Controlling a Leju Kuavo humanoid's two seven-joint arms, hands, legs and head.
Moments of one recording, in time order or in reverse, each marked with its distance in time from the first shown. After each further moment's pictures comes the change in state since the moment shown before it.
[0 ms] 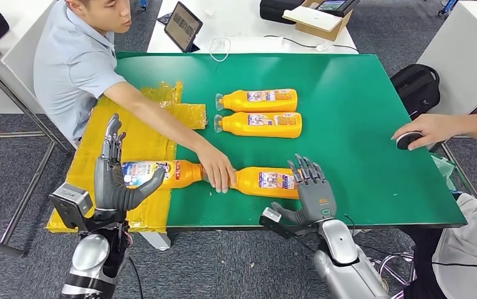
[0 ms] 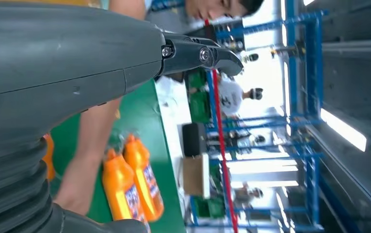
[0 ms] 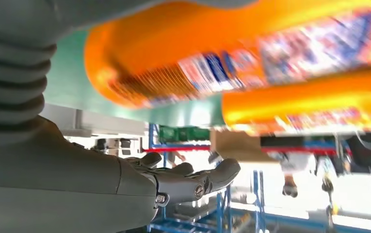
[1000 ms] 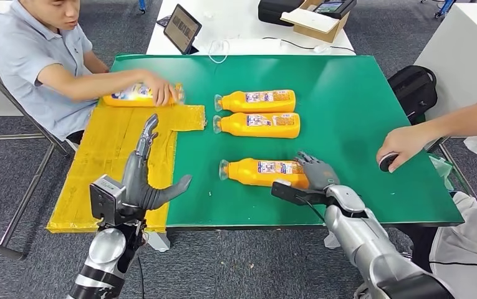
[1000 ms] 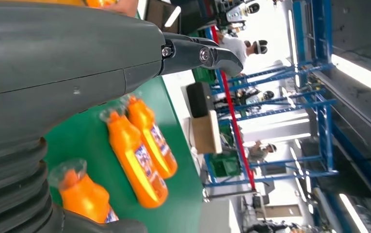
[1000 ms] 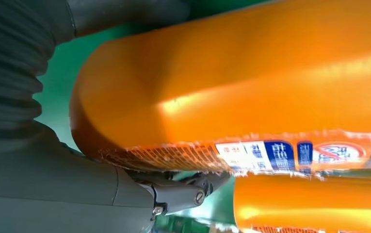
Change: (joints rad) left arm -0.070 0.017 -0.112 0.080 -0.028 -0.032 0.046; right arm -0.378 -0.010 0.011 0.501 -0.186 0.413 -0.114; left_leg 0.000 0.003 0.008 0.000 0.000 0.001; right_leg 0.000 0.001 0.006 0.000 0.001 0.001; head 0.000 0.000
